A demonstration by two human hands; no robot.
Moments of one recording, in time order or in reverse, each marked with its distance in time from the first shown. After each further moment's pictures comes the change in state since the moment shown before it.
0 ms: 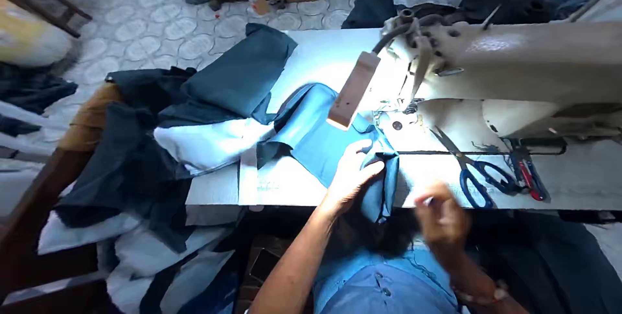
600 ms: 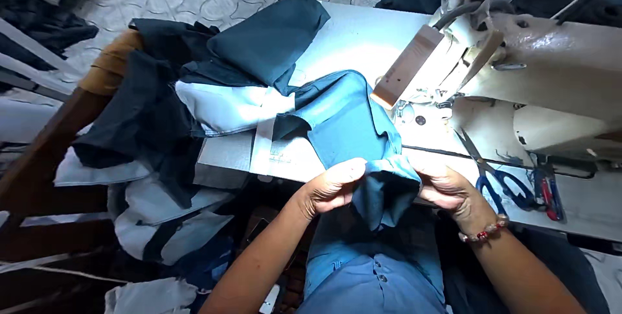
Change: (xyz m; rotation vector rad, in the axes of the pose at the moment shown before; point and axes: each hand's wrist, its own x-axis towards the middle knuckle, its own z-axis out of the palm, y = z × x) left_hand -0.041 0.004 -0.059 -0.446 -0.404 -0.321; right_hand 0.072 0.025 -0.006 0.880 -0.612 1.100
